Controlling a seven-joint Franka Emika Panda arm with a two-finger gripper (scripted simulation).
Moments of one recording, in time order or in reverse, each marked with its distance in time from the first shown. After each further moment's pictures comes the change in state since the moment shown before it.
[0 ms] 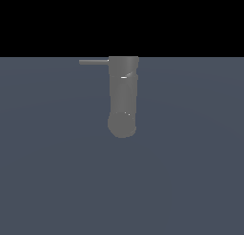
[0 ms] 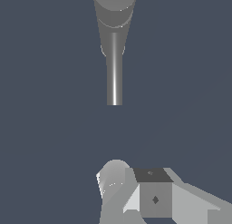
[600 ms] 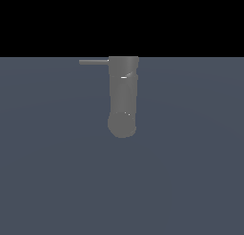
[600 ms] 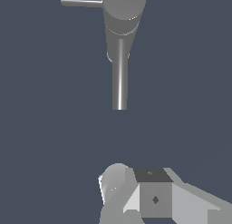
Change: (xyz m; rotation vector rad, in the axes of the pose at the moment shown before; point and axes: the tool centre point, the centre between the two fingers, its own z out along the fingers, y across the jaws) arm 0.007 -0.011 -0.005 0.011 0.024 -0.025
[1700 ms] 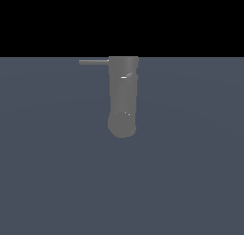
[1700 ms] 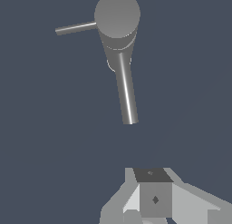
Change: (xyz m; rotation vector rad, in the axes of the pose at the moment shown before) arm 0.046 -0.011 0.006 0.078 -0.014 0.169
